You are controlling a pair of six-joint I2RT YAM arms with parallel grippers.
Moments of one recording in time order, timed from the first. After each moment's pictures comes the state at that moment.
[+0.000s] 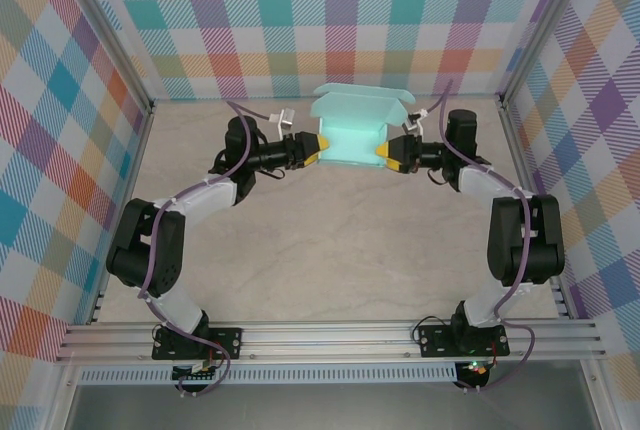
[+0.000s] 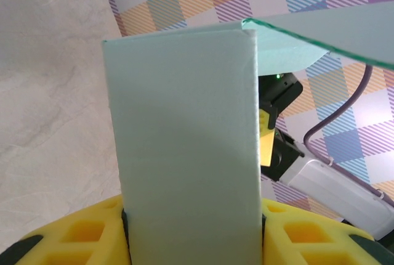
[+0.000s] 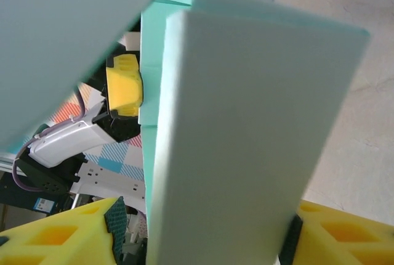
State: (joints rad) left arm -0.37 1.68 1.05 0.51 0.93 -1.05; right arm 0.09 1.69 1.06 0.20 -1.41 0.70
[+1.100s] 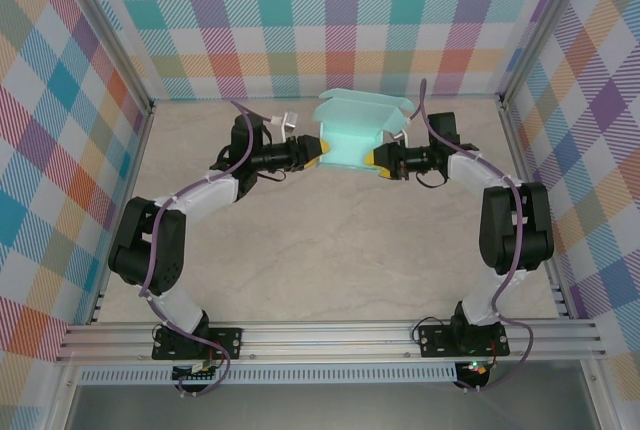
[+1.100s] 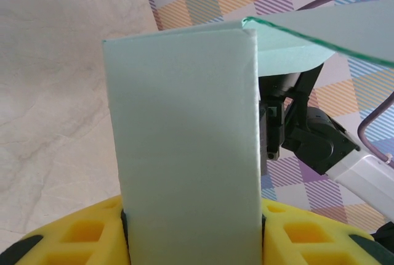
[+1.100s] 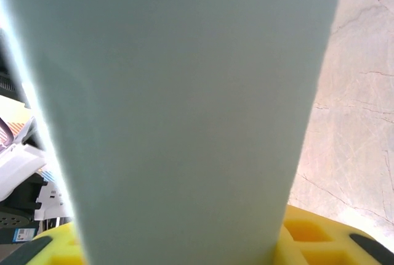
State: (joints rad) left arm -0.38 1.69 1.10 0.31 0.87 -0.91; right arm 0.15 1.78 1.20 -0.29 -1.24 0.44
